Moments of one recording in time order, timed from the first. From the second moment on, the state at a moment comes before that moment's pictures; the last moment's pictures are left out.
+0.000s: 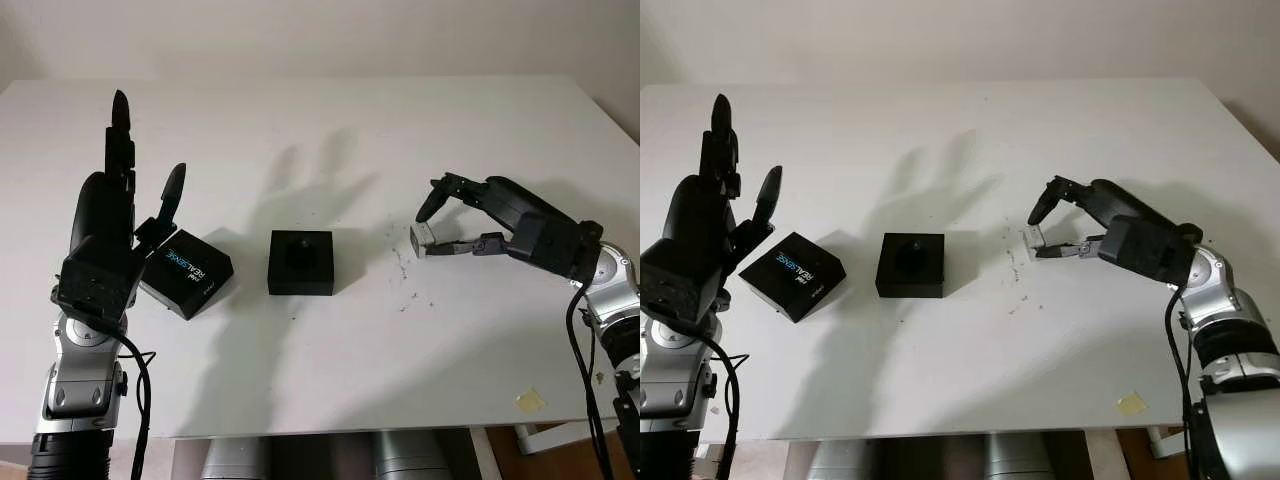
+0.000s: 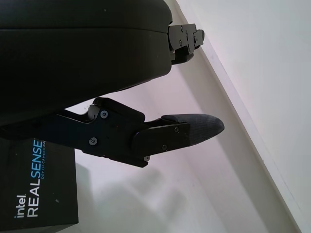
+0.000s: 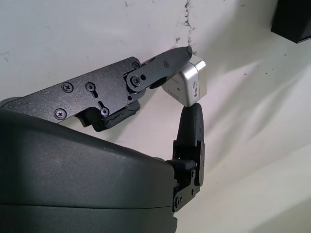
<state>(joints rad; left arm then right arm) -0.23 0.32 0.20 -0.06 0.15 -0.02 0.00 -0.71 -0.67 0.14 1.01 -0.23 -0.63 0.35</state>
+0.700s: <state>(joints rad) -0.23 0.32 0.20 -0.06 0.16 -0.02 0.00 -0.70 -0.64 0.11 0.95 -0.20 -0.61 0.38</state>
